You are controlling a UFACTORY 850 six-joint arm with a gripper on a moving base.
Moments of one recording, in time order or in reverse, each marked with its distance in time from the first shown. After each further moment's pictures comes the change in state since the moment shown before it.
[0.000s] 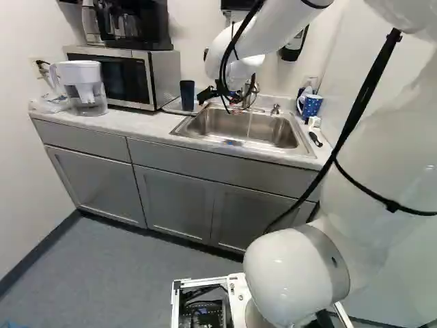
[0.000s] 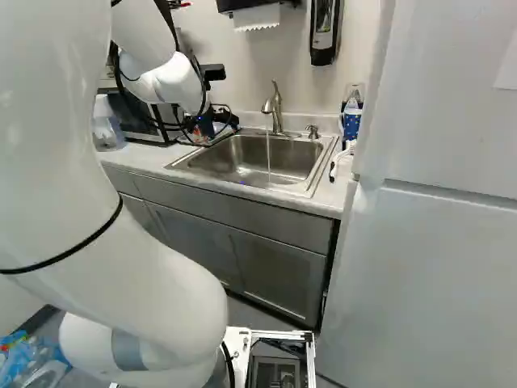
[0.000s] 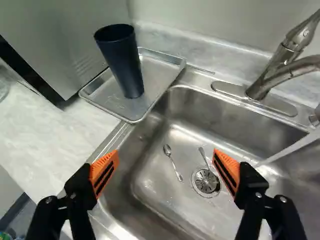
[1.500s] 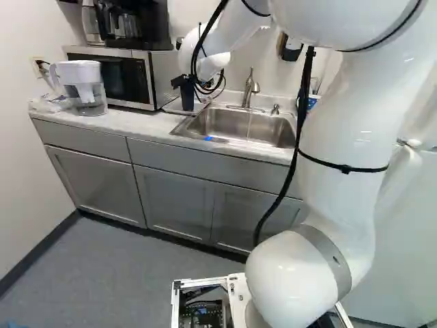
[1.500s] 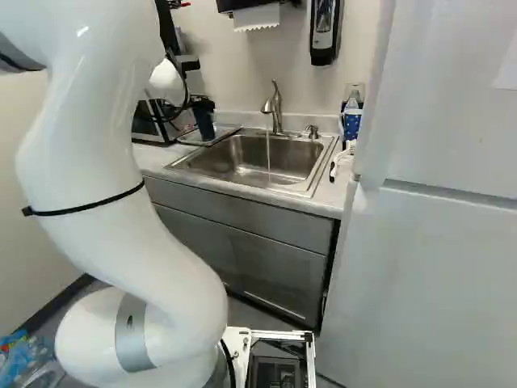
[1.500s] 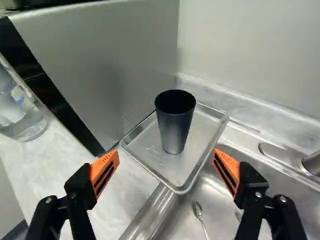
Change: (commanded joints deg) arm 7.4 -14.8 -15.1 0.0 11.1 0.0
